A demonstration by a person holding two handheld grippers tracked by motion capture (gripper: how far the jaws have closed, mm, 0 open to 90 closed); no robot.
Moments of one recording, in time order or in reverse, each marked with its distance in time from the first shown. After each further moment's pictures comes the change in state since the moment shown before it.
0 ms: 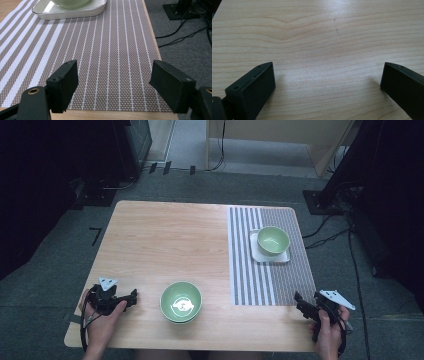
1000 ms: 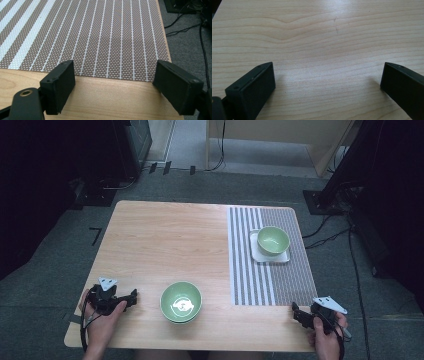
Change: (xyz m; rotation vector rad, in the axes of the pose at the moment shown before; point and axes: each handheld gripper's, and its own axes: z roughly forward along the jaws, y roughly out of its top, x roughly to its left) left arm 0.000 0.000 0.000 0.000 0.000 0.000; right arm 0.007 -0.018 -0.004 0.108 -0.045 -0.124
